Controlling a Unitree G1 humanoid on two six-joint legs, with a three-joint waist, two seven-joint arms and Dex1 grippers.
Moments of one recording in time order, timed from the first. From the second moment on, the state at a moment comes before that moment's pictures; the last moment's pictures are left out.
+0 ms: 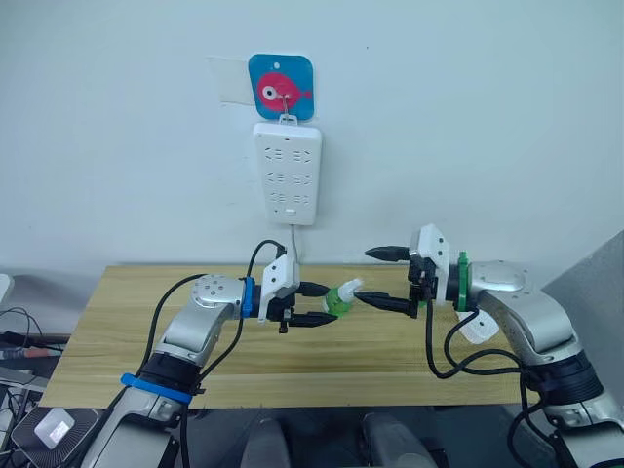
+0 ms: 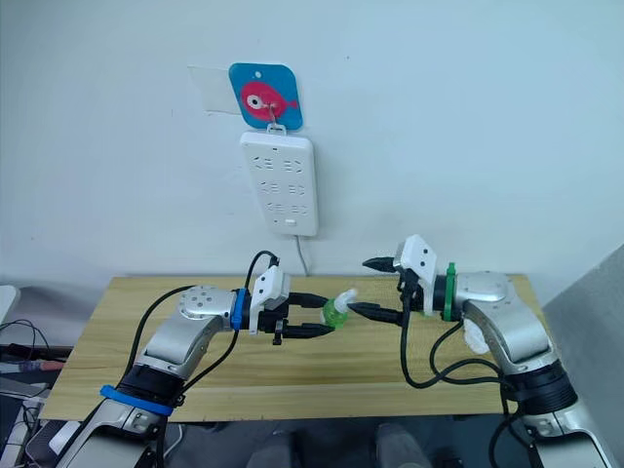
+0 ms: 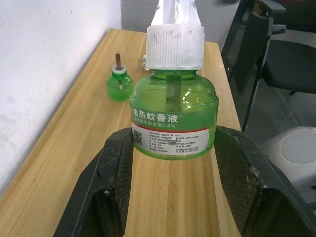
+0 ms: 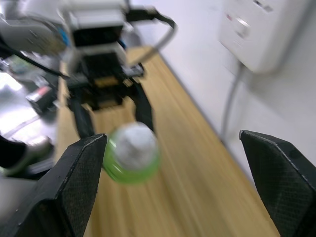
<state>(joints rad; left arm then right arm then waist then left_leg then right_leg) -0.41 0.49 -0.23 0.18 -0.26 0.13 -1.26 -0.39 -0.52 0.18 -0.22 0.42 0.48 0.98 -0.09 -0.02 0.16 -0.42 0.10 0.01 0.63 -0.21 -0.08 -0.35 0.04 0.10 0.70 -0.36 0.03</state>
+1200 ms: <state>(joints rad) -0.36 0.46 -0.21 0.08 -0.33 0.22 -1.20 -0.24 -0.36 0.07 -0.40 0.73 0.84 0.72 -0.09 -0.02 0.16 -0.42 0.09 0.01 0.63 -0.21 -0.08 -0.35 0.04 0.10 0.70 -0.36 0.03</state>
